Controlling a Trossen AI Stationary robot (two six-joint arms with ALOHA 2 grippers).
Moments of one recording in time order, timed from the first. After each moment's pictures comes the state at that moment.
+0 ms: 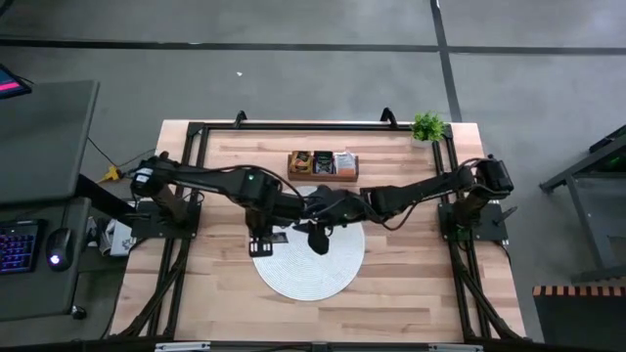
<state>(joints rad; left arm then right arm) -0.18 1.73 1.77 -1.56 0.17 -0.30 0.15 1.73 1.23 0.05 0.08 0.42</state>
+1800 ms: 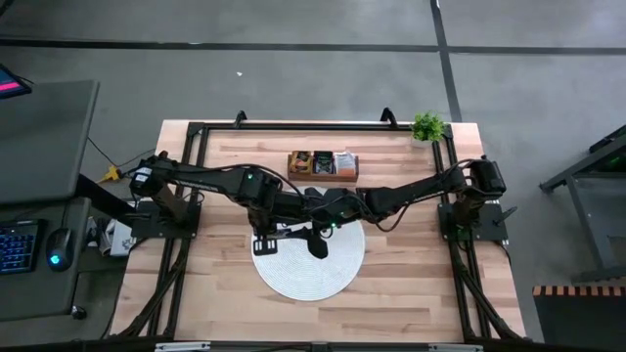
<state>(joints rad) -0.18 1.73 1.77 -1.51 0.12 -0.32 0.12 1.79 1.24 0.22 -0.07 0.28</state>
